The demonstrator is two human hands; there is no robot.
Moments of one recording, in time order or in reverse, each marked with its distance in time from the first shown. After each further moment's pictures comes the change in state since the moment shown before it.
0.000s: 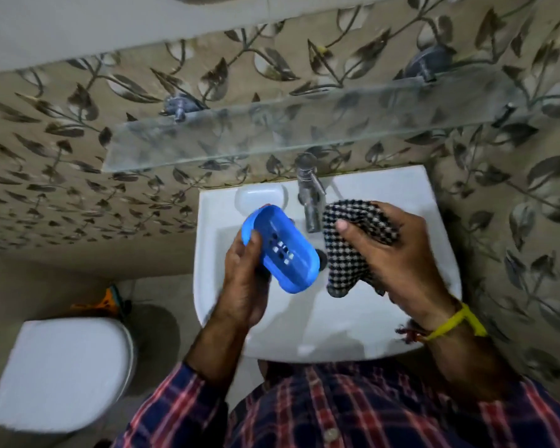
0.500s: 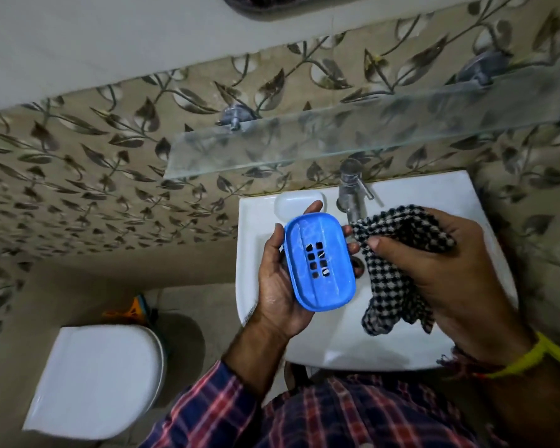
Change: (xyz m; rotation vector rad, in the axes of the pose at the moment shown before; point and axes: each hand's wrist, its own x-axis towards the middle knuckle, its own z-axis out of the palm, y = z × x) left_hand -0.015 0.035 -0.010 -0.283 -0.113 -0.317; right_hand -0.038 -0.050 0.046 0.147 -0.028 0.020
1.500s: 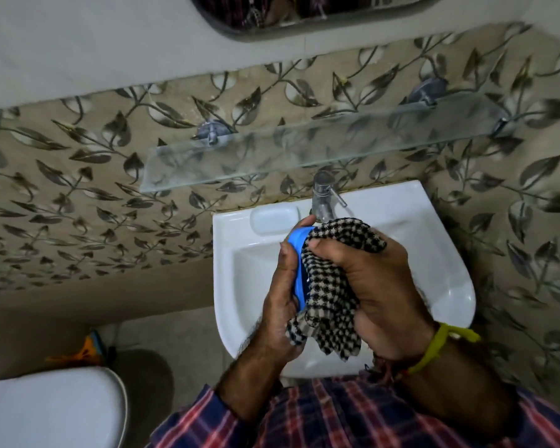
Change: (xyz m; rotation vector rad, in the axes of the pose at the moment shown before) left_hand -0.019 -0.009 0.006 0.004 -0.192 0.087; right_hand -0.020 0.001 0.073 0.413 0.202 0.270
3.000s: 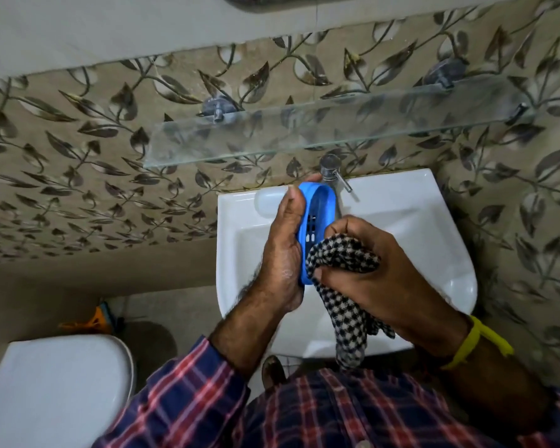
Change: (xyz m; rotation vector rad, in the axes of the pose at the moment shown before) left_hand 0.025 0.016 0.017 0.274 0.201 0.059; right_hand 0.006 -0.012 -0.037 -0.791 -0.419 -0.246
